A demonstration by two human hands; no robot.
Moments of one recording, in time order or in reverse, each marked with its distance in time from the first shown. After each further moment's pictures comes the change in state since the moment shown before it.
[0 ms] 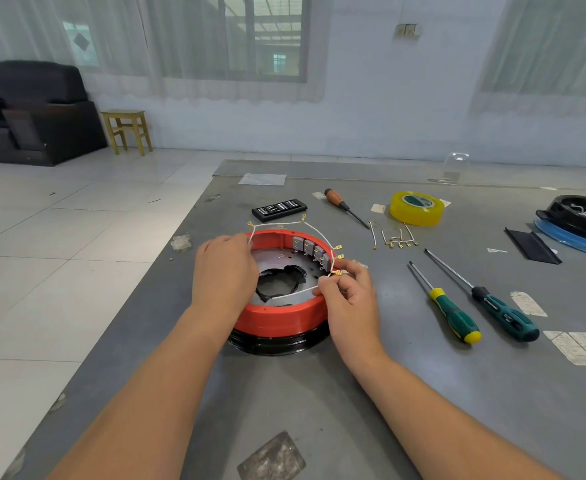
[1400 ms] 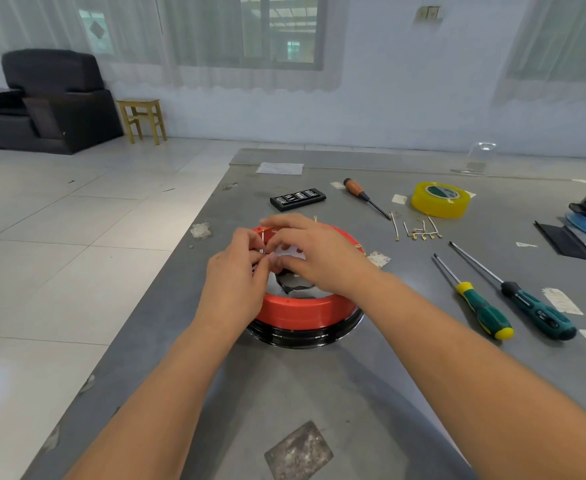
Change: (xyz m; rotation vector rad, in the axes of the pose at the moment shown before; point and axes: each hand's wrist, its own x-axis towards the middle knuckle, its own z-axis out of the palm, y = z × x) left_hand -0.035 -0.026 -0.009 -0.419 -0.047 -0.005; right_hand 0.064 -0.050 0.047 -0.556 -0.691 -0.732
